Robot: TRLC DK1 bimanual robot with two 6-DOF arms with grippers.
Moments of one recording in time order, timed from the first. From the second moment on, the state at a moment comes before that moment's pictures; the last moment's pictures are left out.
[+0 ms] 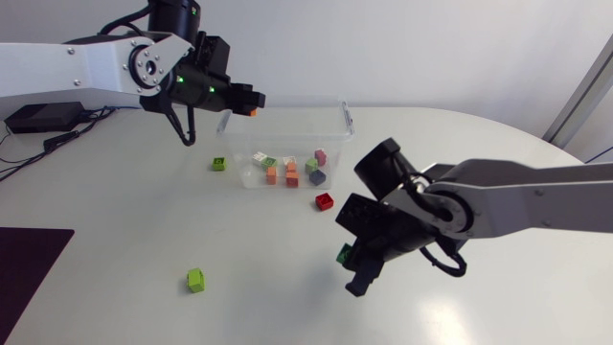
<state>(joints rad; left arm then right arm) -0.32 1.82 1.47 -0.26 0.11 0.00 0.64 1.55 0.84 -0.47 -0.10 -0.35</state>
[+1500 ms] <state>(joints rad) -0.05 2.18 1.58 -0.26 0.12 -0.09 0.43 1.63 1.38 -0.39 -0.18 -0.16</state>
